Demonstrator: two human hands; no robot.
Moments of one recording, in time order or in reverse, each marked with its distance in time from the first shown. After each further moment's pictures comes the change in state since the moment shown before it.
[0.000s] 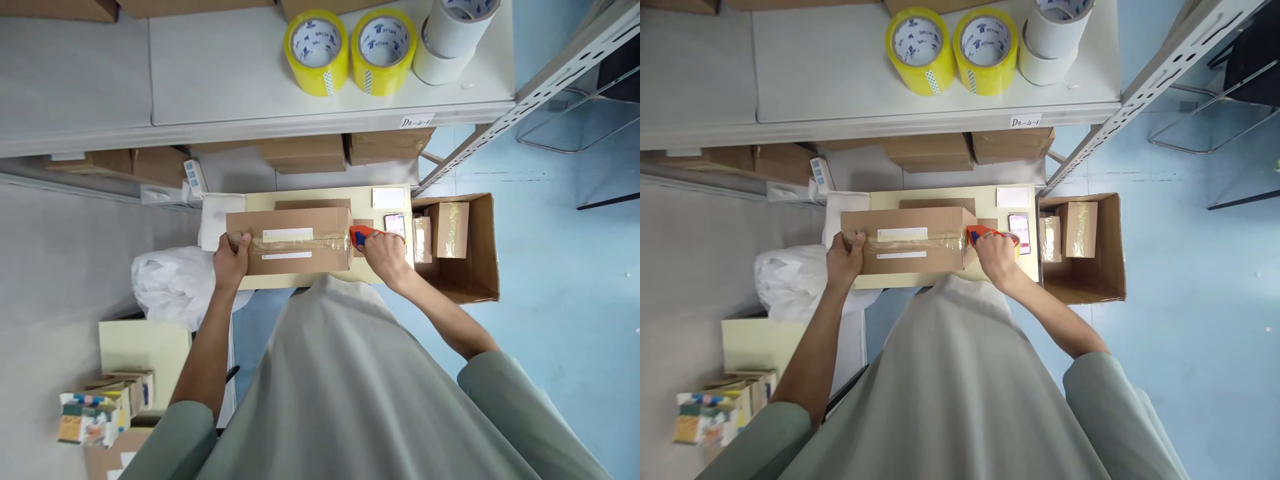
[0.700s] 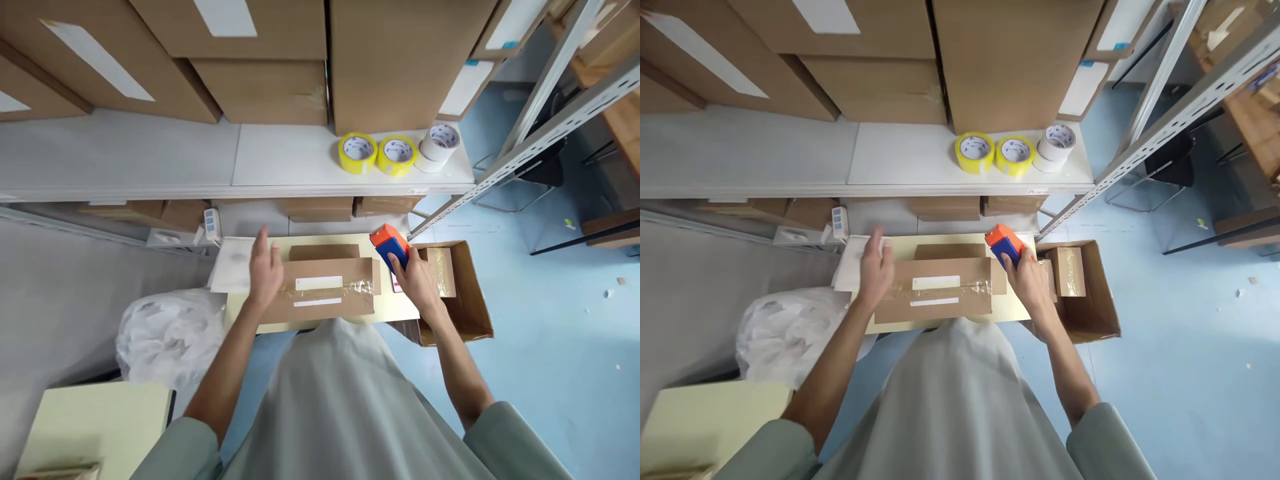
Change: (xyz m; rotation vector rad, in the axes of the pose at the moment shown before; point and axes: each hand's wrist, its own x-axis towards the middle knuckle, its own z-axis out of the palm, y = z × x) left_hand 0.027 0.049 -0.038 -0.470 0.146 0.510; right_hand -0.041 -0.015 -0.034 0.307 0.445 0.290
